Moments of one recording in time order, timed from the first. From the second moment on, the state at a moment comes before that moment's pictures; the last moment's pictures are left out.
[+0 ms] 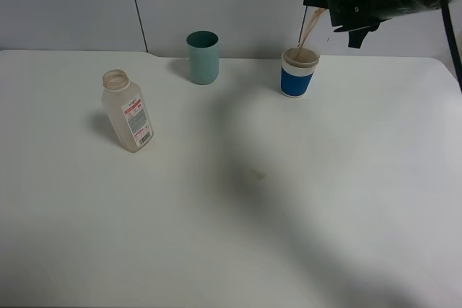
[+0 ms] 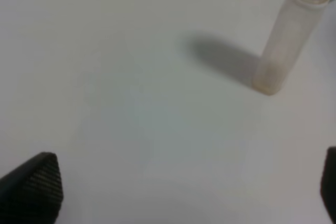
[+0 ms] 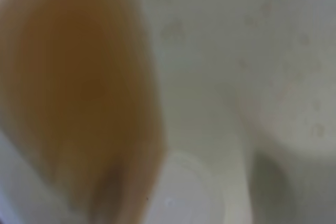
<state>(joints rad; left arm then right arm) 0.02 0.00 -0.51 -0.02 1.05 -0.05 0.44 1.93 -1.30 -1.63 0.90 0.34</state>
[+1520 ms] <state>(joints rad) 0.02 0.00 -0.51 -0.02 1.05 -0.05 0.44 1.93 -1.30 -1.70 0.90 0.43</state>
